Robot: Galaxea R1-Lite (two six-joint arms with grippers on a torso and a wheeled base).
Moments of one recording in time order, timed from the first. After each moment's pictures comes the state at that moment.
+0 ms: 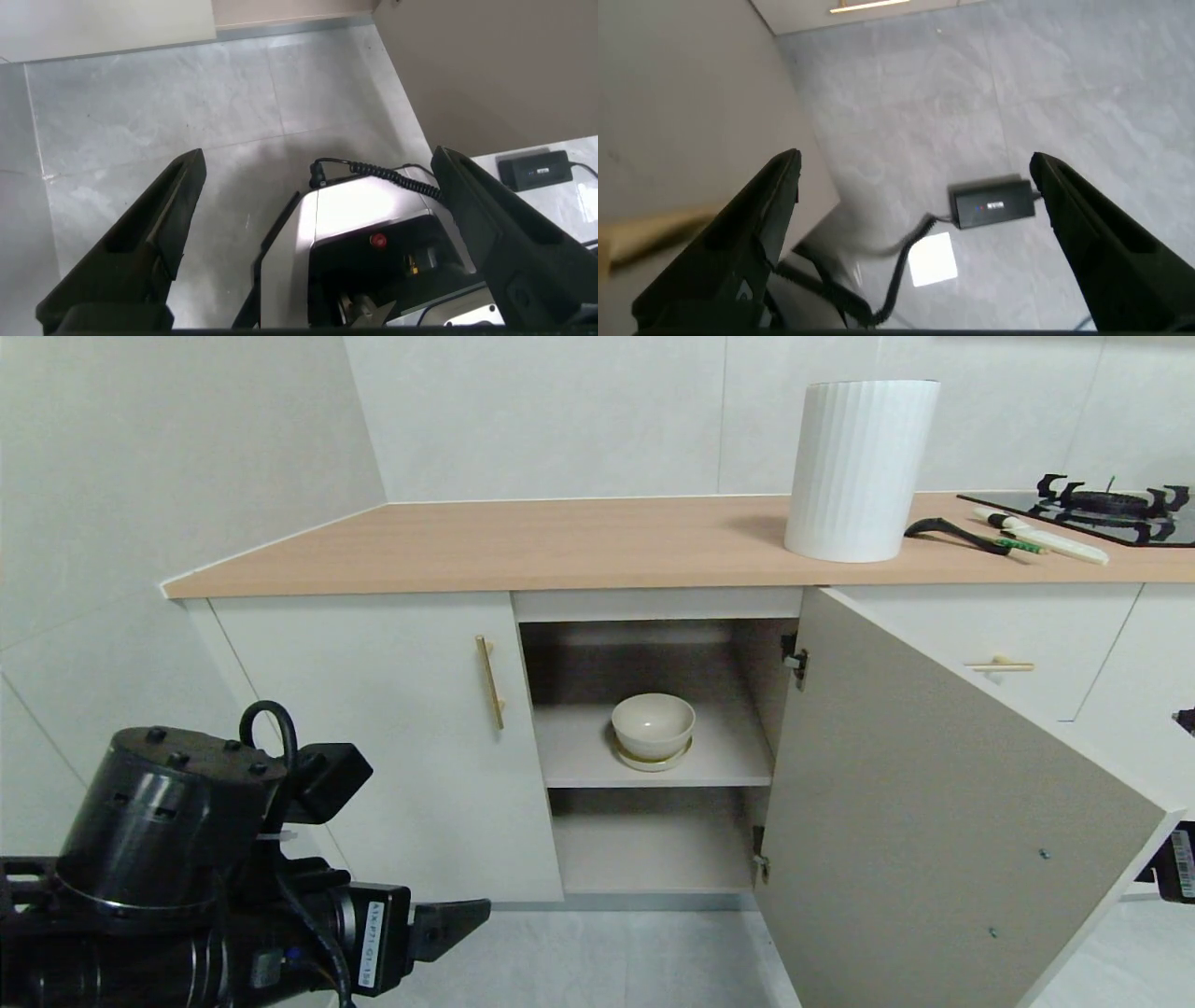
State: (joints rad) left arm -0.59 1.35 -0.66 0.07 0.12 -0.41; right arm 0.04 1.28 -0.74 0.30 -0.26 0.13
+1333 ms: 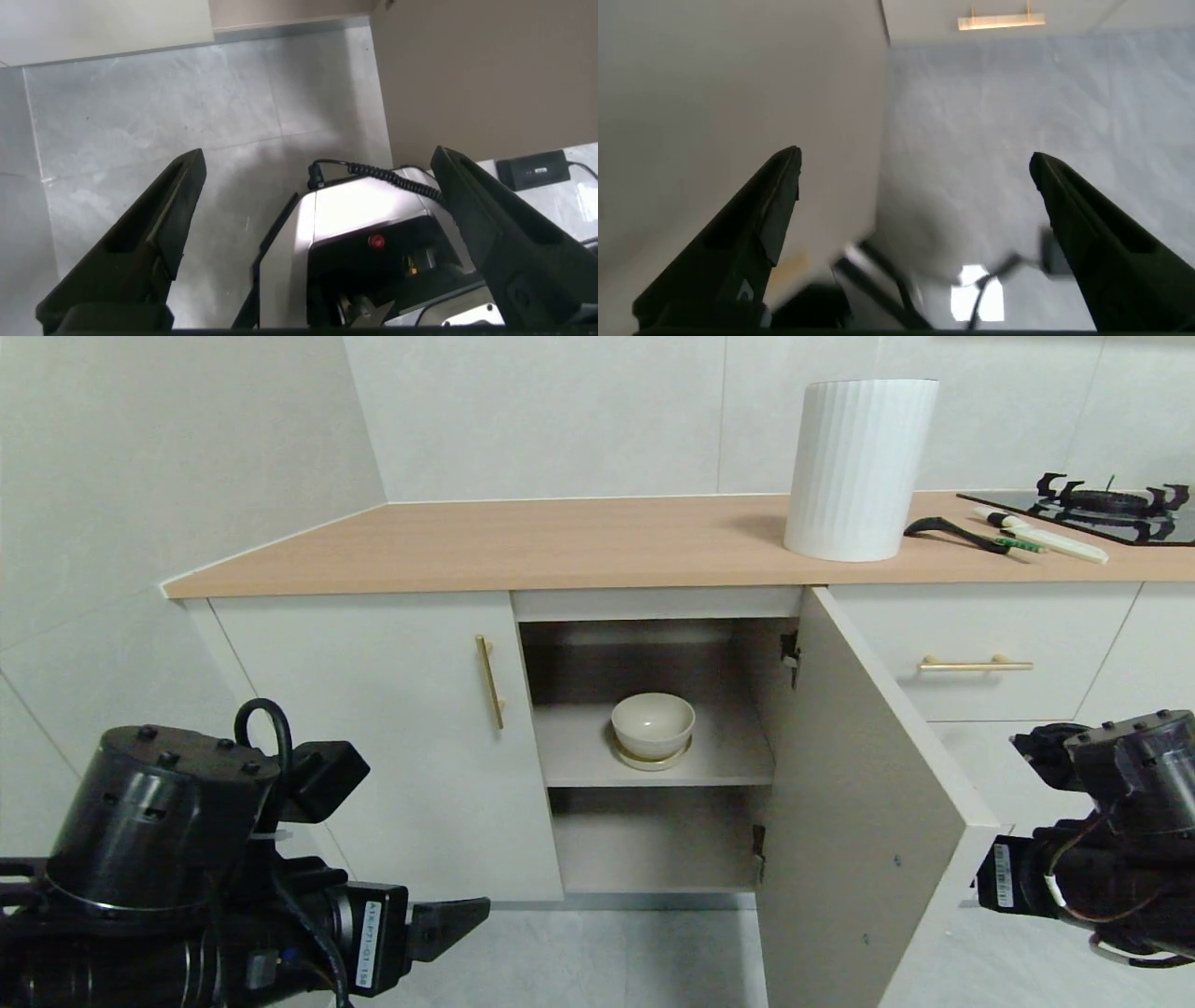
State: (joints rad) left arm -0.59 1.34 -0.66 0.07 0.12 -0.41; right arm 0.45 1.46 -0.60 -0.09 -0.27 0.42
